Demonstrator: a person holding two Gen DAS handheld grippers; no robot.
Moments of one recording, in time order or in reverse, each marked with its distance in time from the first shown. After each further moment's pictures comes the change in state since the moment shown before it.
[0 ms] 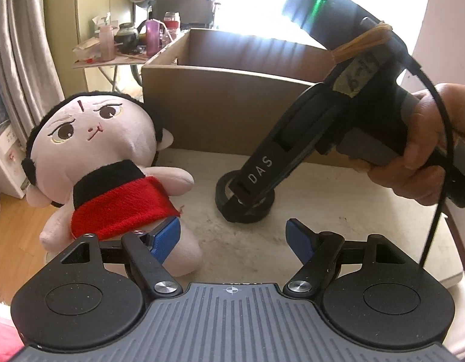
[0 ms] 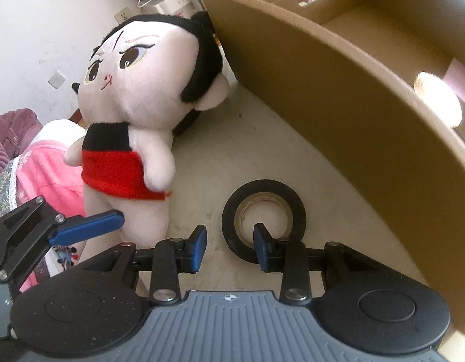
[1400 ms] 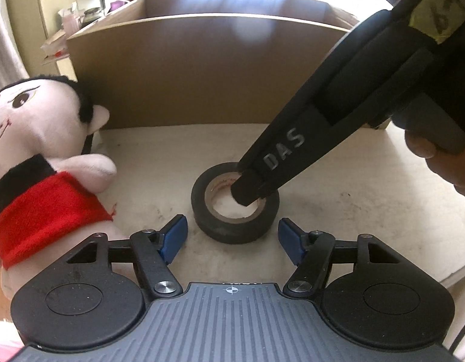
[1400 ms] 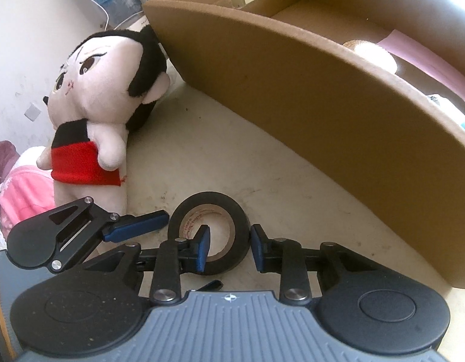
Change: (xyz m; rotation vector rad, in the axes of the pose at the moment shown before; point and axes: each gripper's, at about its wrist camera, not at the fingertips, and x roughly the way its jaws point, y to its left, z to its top) left arm 0.063 -0.036 -0.002 0.110 0.116 -0.004; right arm 0.005 -0.032 -0.025 0.109 -0.101 -0.085
